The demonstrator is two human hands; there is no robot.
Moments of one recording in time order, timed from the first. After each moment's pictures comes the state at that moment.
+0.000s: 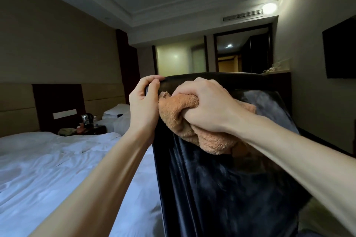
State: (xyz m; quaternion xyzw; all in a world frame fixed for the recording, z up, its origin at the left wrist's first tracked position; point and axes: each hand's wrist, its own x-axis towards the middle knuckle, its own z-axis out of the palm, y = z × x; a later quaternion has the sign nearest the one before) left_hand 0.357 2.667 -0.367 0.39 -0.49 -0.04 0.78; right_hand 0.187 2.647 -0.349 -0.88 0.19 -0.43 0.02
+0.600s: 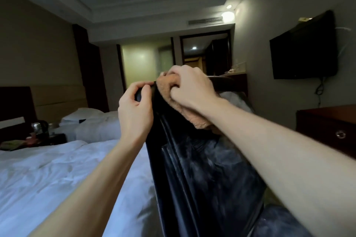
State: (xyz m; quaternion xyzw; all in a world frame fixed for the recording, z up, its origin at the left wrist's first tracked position) left_hand 0.369 2.668 -0.369 0.41 -0.53 0.04 0.74; right_hand 0.223 2.627 -0.319 -0.78 0.38 -0.49 -0.06
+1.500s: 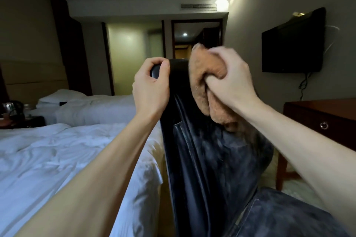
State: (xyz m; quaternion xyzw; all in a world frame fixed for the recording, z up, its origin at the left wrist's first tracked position) left_hand 0.372 2.643 -0.370 0.40 -0.54 -0.02 0.74; right_hand 0.189 2.623 -0.359 -0.72 0.36 -0.59 -0.05
